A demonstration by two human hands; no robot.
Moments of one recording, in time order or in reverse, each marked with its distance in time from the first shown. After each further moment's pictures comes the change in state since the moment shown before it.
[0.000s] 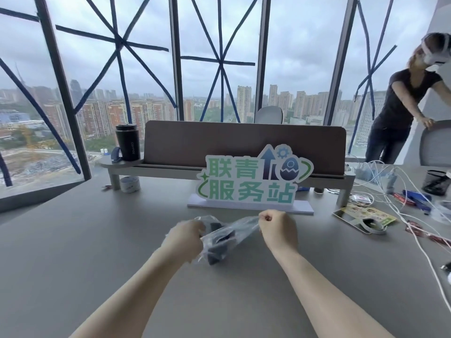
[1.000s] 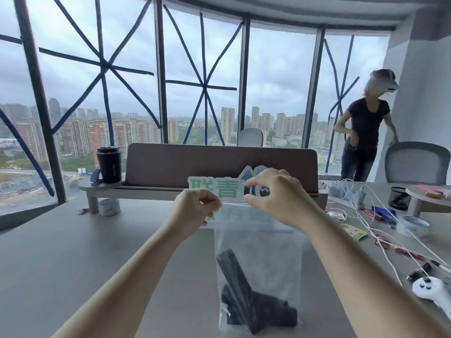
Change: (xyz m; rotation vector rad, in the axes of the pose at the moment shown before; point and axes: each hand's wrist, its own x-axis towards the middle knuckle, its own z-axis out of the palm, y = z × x) left_hand -0.001 0.087 -0.068 -0.695 0.245 0.327; right_hand 0.004 -0.100 -0.145 -0.383 -0.137 -0.456
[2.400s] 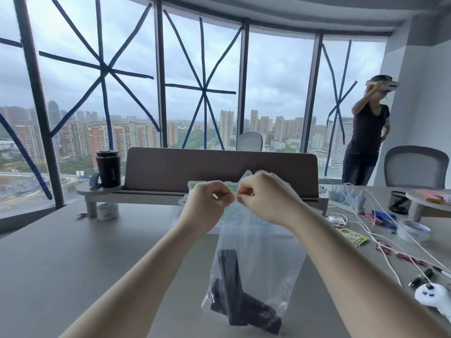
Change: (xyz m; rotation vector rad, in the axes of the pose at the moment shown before) left_hand 0.003 0.033 0.011 -0.006 0.049 0.144; right_hand 0.015 -0.026 0.000 0.038 -0.003 -0.047
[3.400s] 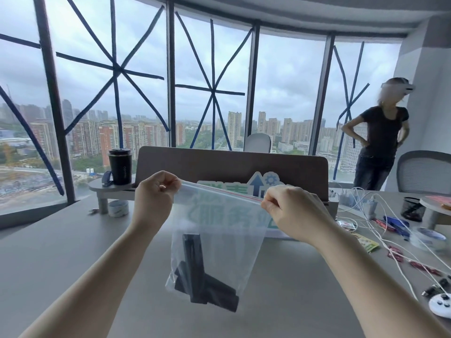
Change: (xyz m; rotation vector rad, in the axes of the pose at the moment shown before) left_hand 0.007 -0.063 -0.083 -0.088 0.402 -0.024; right_hand -0.023 0.020 0.002 -0.147 0.046 -0.038
